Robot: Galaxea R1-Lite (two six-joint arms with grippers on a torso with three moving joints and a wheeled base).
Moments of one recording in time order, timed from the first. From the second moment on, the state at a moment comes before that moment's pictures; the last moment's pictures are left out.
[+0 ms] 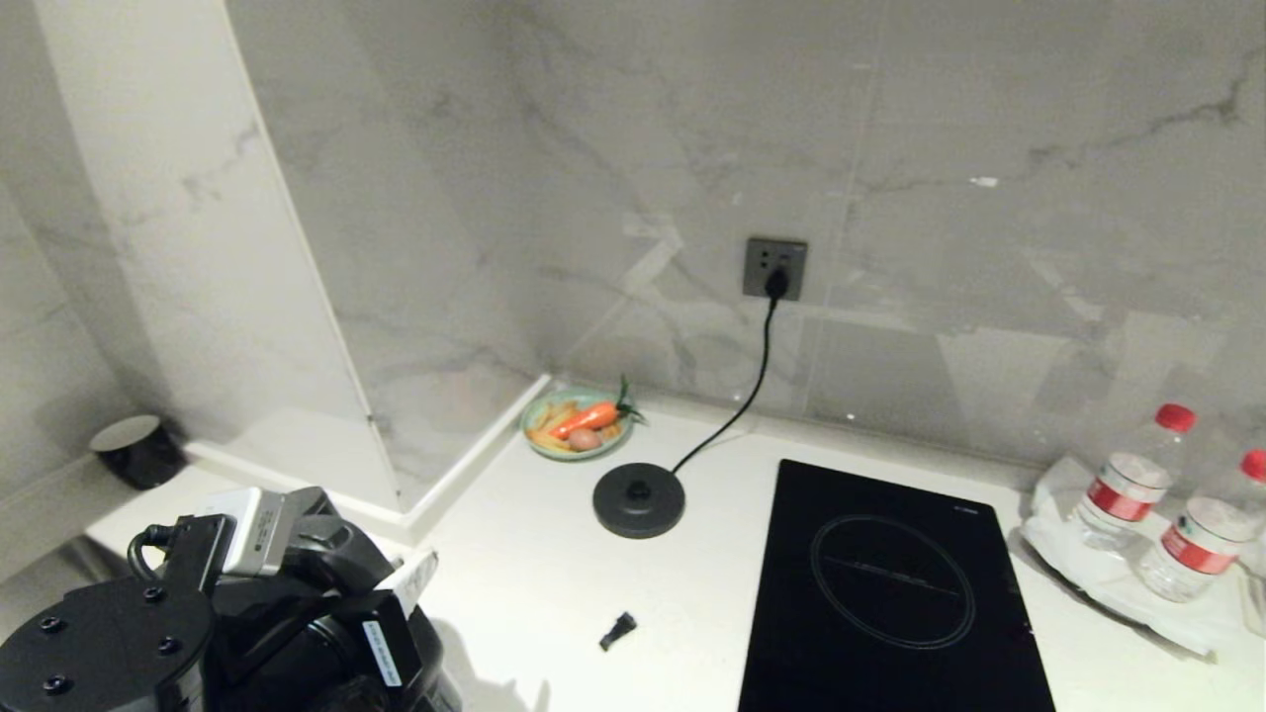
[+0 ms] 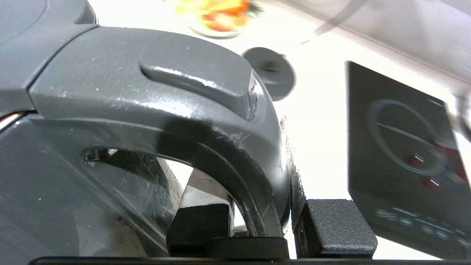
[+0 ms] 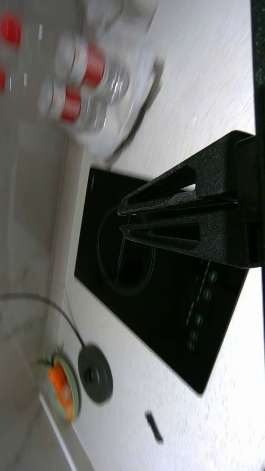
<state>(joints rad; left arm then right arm) -0.75 1.39 -0.19 -0.90 0.53 -0.45 0.00 0.00 0.00 0.00 0.00 -0.01</state>
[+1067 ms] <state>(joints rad) -0.75 1.39 -0.19 -0.90 0.56 -0.45 0.00 0.00 0.00 0.00 0.00 -0.01</state>
